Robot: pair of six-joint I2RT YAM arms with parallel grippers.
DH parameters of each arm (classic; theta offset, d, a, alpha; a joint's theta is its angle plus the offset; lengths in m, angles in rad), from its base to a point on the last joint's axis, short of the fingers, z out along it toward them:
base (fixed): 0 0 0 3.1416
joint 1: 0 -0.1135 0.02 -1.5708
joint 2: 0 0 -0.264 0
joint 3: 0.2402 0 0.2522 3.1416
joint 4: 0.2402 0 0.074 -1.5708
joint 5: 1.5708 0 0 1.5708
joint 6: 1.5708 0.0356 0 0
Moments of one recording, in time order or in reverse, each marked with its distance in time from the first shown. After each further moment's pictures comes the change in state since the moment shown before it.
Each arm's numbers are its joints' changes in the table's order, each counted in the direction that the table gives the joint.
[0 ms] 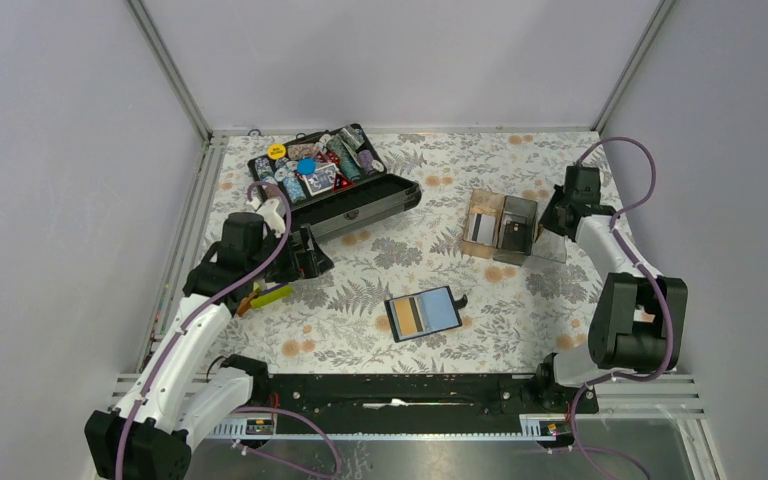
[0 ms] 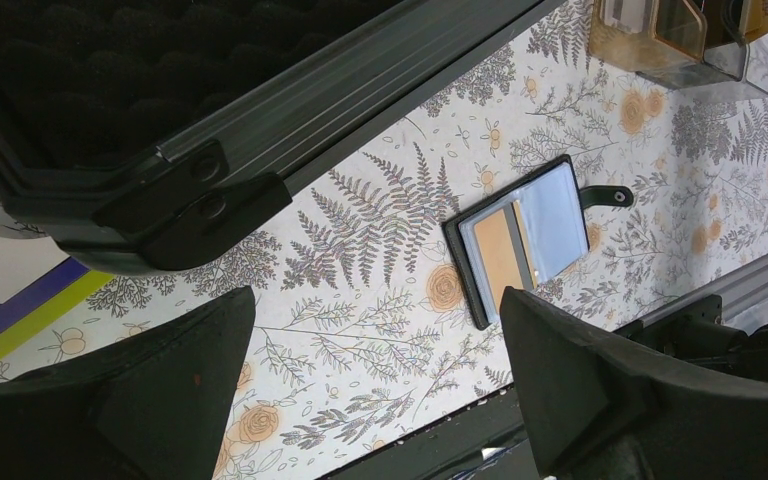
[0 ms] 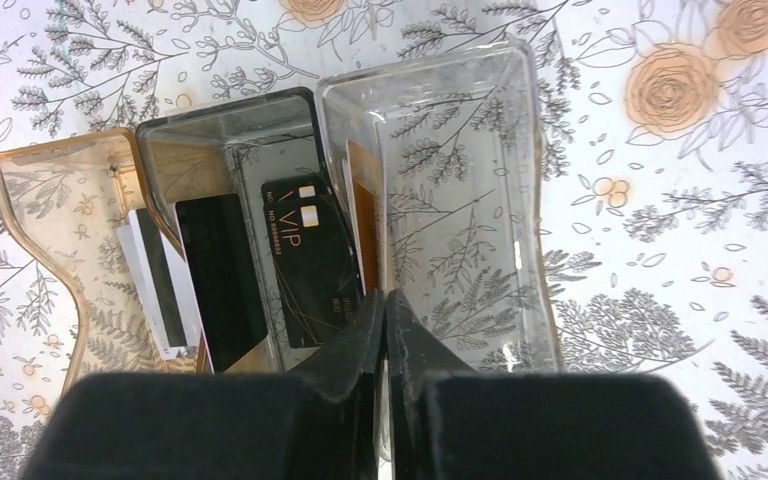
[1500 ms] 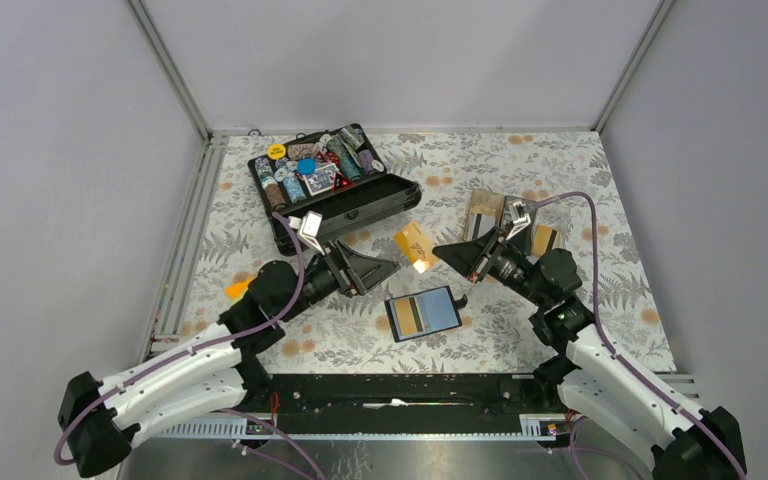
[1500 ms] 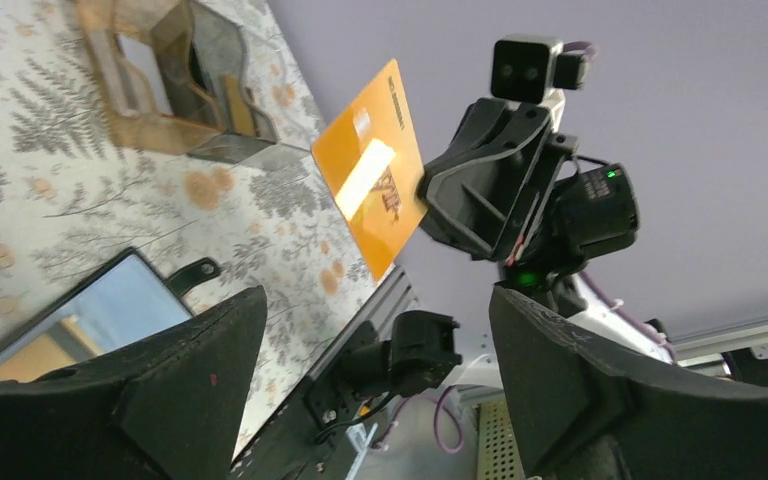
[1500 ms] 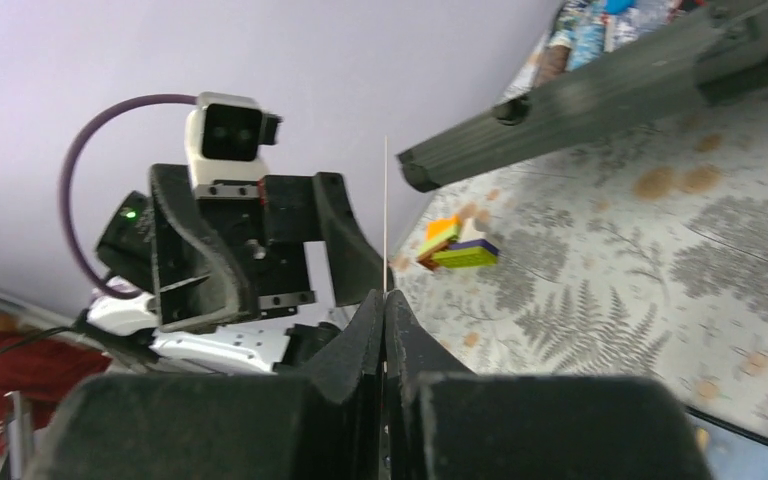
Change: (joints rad) left arm 0.615 0.131 -0.288 -0.889 -0.219 -0.585; right arm -0.619 0.743 -0.541 -0.749 -0.493 0.577
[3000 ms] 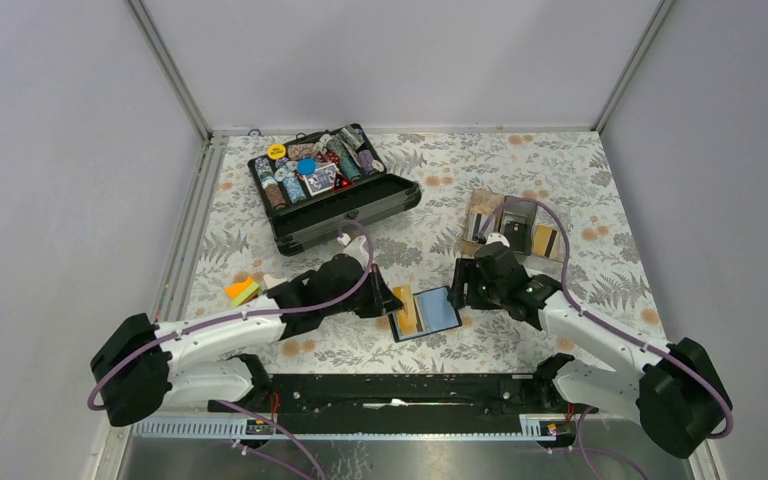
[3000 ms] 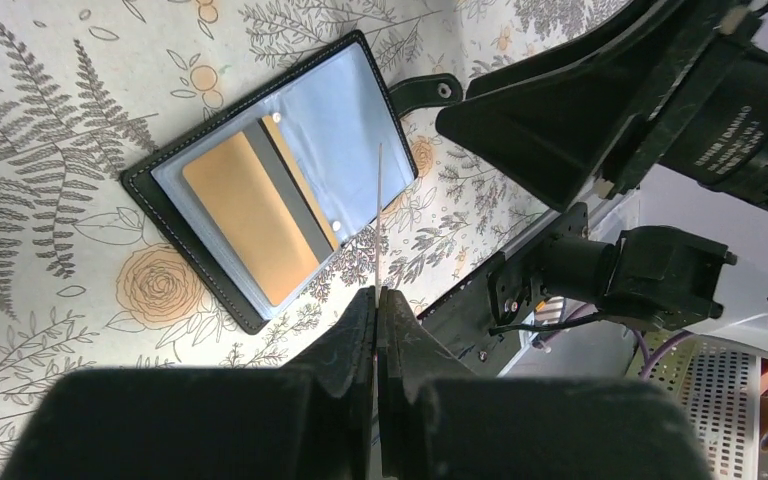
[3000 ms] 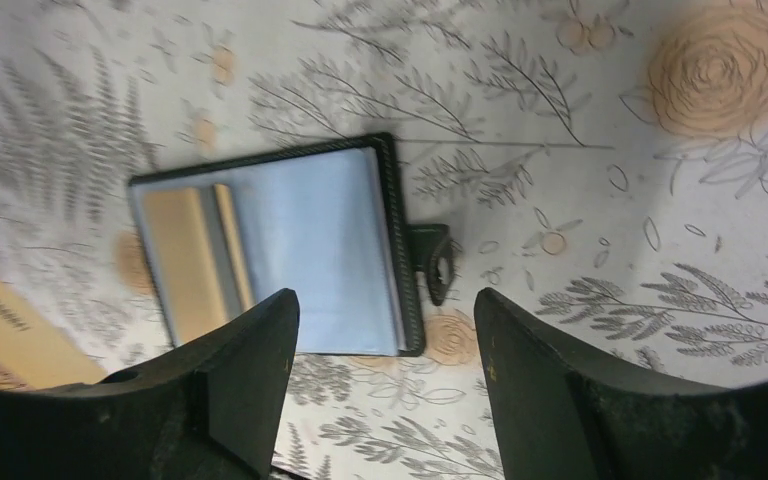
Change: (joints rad) left arm 0.097 -0.375 0.109 0.314 -0.031 0.057; right arm -0.117 -0.298 0.110 0.748 0.465 -0.287
